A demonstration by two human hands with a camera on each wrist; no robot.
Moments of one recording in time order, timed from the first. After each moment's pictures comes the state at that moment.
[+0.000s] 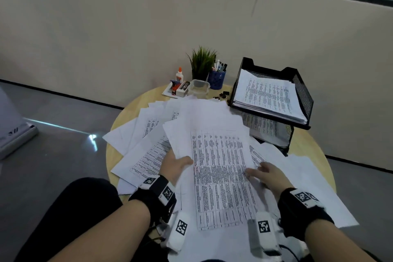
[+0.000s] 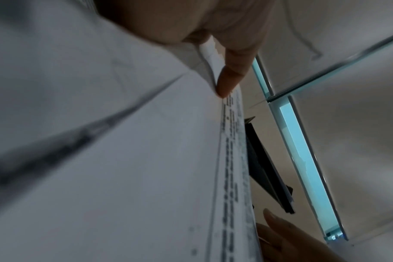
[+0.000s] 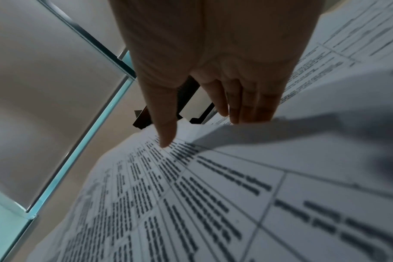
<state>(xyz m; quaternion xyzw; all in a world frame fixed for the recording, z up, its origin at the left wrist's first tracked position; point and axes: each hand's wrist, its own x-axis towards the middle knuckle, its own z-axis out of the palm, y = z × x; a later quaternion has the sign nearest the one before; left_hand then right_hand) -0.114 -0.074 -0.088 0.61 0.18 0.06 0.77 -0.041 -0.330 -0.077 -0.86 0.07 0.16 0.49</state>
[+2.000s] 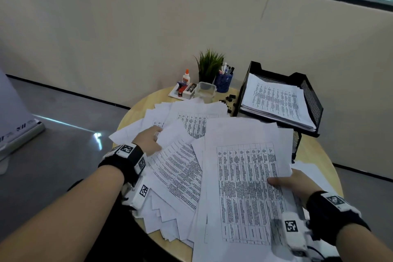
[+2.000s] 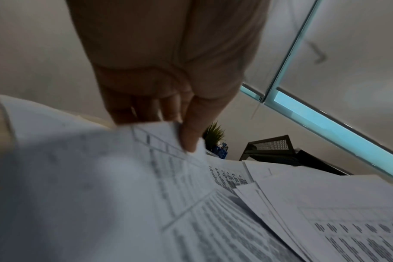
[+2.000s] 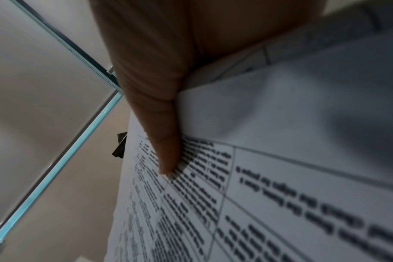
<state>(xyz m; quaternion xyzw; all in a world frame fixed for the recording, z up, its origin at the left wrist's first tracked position) -0.083 0.045 -0.069 0.89 0.20 -0.04 0.40 -0.036 -0.359 -0.042 -0.81 0.07 0.21 0.54</state>
